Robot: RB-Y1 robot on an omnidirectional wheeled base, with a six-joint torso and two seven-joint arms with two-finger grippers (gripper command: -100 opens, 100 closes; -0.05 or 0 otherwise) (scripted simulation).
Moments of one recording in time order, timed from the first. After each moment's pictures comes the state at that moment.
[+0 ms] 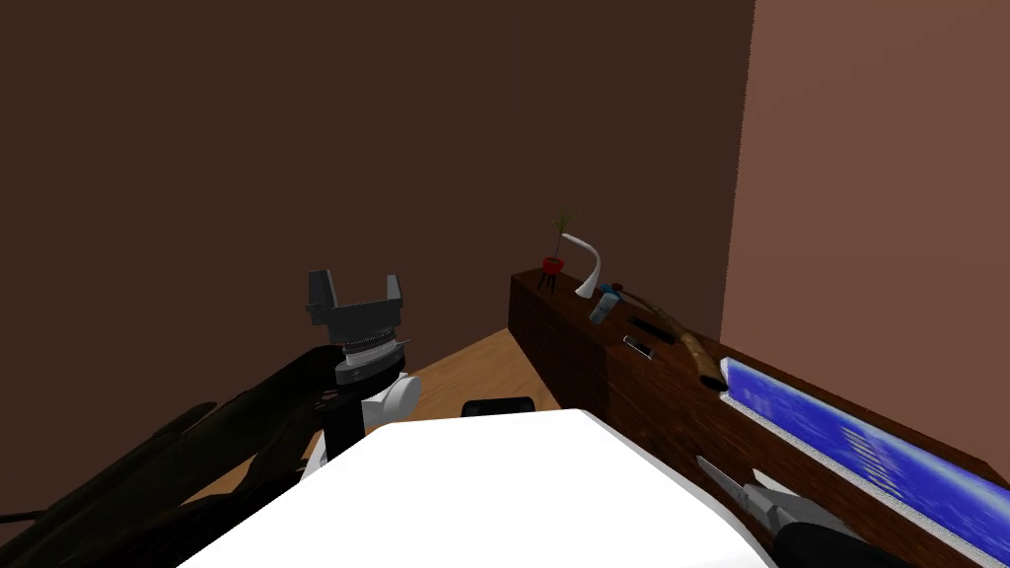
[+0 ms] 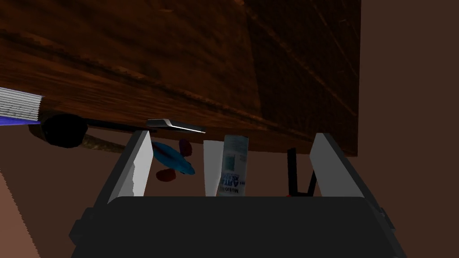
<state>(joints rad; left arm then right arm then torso) 0.45 -0.02 -0.03 -2.40 0.05 -0.59 0.15 1.51 -0.84 -0.42 -1.83 0.24 -0.38 0.37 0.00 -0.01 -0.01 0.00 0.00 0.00</state>
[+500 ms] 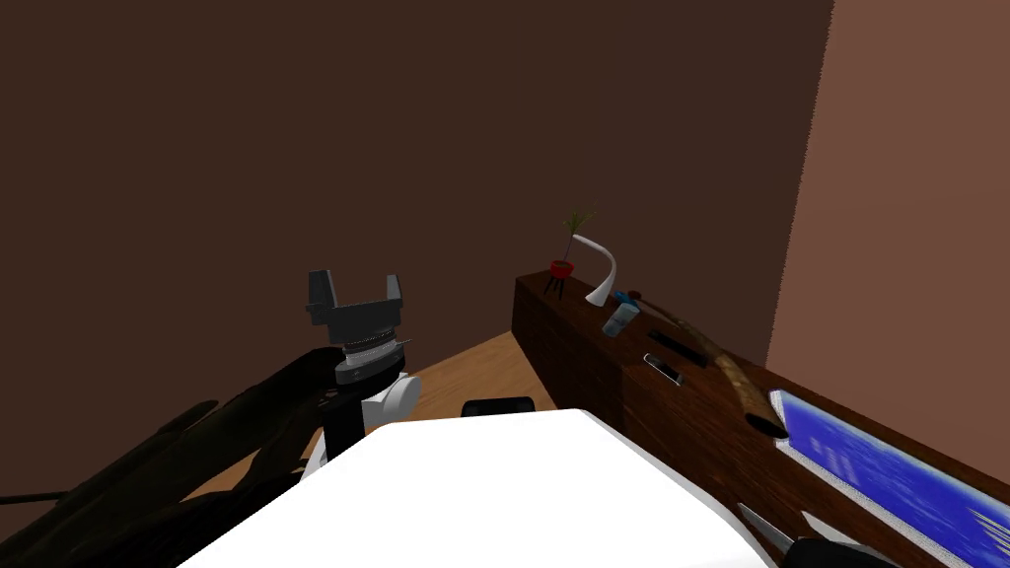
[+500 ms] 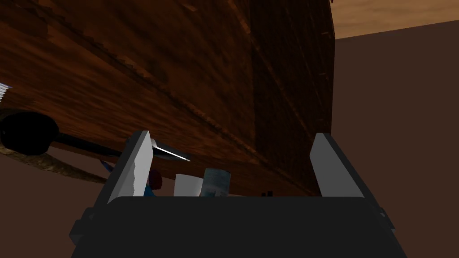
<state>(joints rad) 0.45 -0.02 -0.03 -2.40 0.05 -0.59 0.15 1.62 -0.95 -0.42 -1.76 0.27 -0.39 0.41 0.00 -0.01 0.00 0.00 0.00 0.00</state>
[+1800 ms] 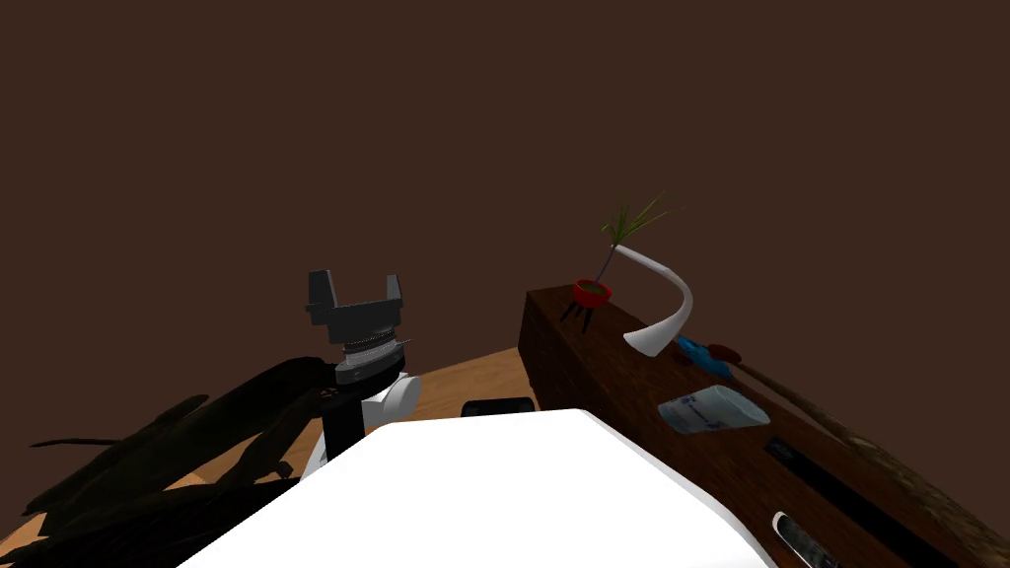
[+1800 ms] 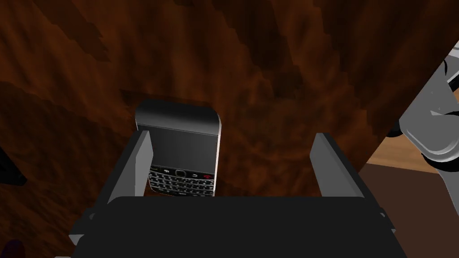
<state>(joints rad) 0.45 -0.02 -0.03 -2.40 0.05 -0.59 0.15 1.83 -1.31 -0.31 -1.59 0.32 -0.42 0.52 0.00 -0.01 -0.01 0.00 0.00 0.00</state>
